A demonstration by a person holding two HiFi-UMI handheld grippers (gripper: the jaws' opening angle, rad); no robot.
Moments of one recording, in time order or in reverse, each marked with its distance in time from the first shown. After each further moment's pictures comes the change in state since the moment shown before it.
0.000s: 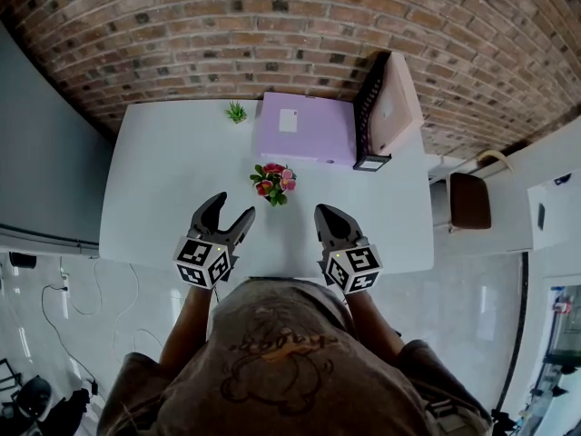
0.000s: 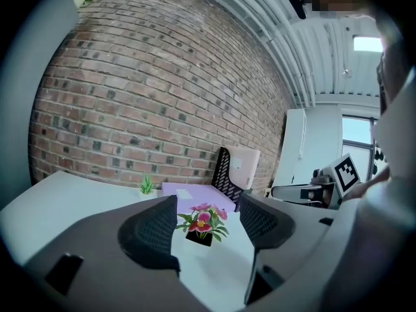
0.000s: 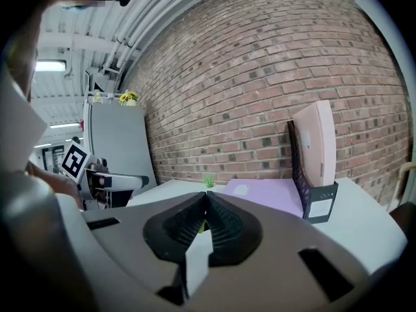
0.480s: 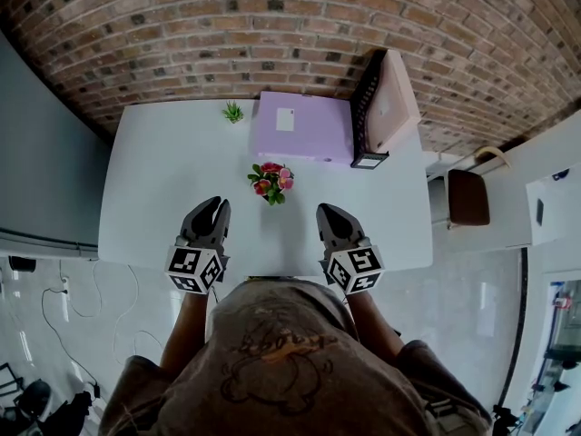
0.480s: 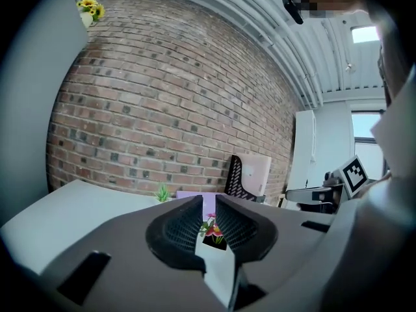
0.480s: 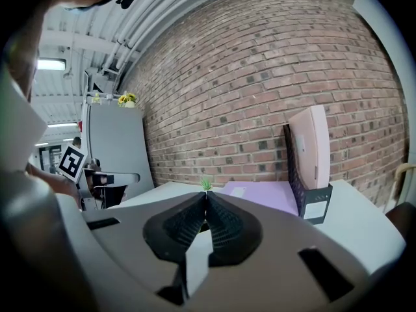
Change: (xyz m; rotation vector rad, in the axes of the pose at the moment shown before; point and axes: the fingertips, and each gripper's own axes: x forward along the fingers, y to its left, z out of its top) left arm -0.023 0.021 0.012 0.015 -0.080 0.110; right arm -0.008 -0.005 0.004 -0.005 -0.026 -0.025
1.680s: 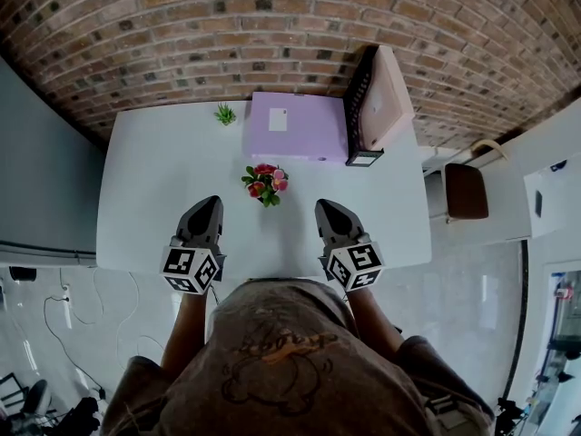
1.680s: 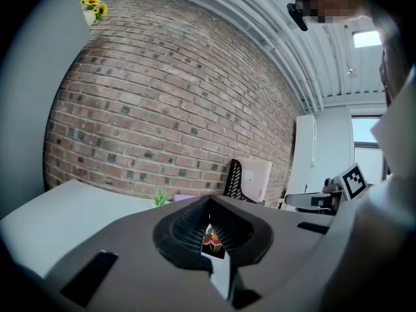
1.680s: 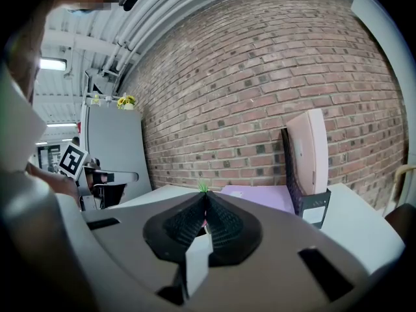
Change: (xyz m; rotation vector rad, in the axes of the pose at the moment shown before) left arm 0.010 0.000 0.011 -0.023 -0.026 -0.010; right arm 0.002 -0.012 0.008 -0.006 -0.030 -0.009
